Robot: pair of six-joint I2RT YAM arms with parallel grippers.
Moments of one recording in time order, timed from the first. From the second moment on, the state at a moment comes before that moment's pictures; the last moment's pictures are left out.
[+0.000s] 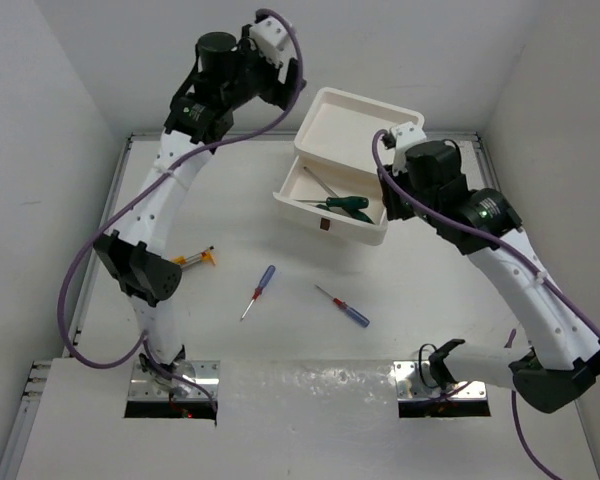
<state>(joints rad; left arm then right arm) -0.46 1.88 2.26 -0.46 0.30 0.23 0.55 1.21 1.51 -0.92 0.31 0.03</state>
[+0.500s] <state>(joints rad) -0.43 2.09 2.16 -0.43 0.20 0.21 0.89 1.03 0.90 -0.44 0.43 0.45</state>
